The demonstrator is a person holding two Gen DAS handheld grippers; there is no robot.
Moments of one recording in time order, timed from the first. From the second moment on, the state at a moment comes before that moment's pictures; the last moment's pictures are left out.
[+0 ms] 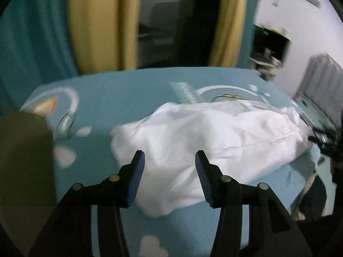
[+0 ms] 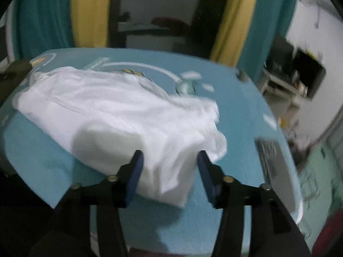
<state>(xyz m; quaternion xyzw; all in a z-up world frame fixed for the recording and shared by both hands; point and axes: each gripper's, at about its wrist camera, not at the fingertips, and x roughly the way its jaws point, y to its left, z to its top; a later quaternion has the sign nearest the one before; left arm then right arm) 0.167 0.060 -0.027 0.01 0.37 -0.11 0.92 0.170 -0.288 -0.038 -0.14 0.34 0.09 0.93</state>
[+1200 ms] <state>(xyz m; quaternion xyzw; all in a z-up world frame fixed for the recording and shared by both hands) 0.363 0.005 -0.072 0.12 0.41 -0.15 0.89 0.358 -0.201 -0.025 -0.21 0.31 0.16 0.91</state>
